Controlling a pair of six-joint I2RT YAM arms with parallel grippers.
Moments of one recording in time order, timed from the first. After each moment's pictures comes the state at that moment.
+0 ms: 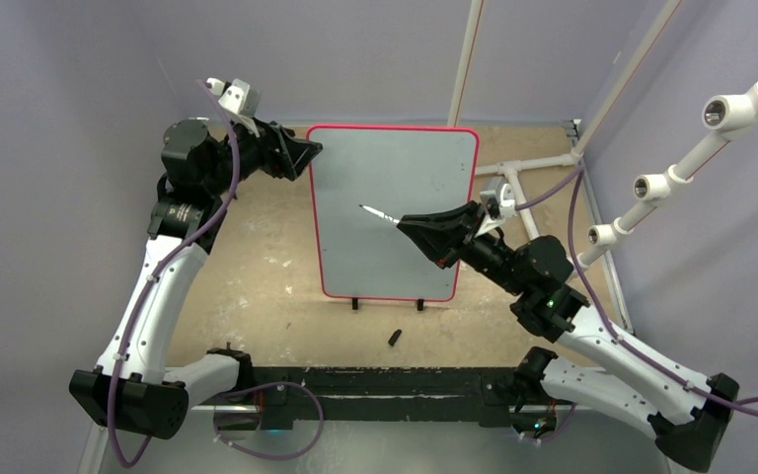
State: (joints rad) left arm -0.18 1.14 1.28 -0.15 0.54 -0.23; right arm 0.85 0.79 0.74 0.37 -0.16 0.33
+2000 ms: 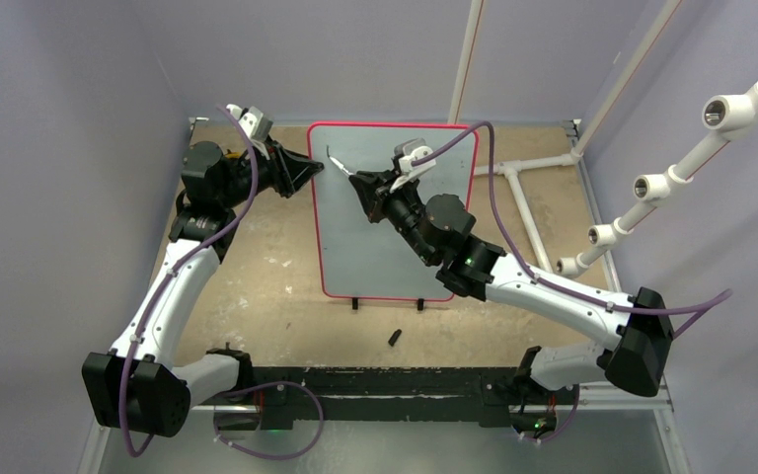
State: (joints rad) left arm -0.15 1.14 1.03 0.09 0.71 -0.26; right arm 1.00 1.32 1.11 0.40 0.38 0.15
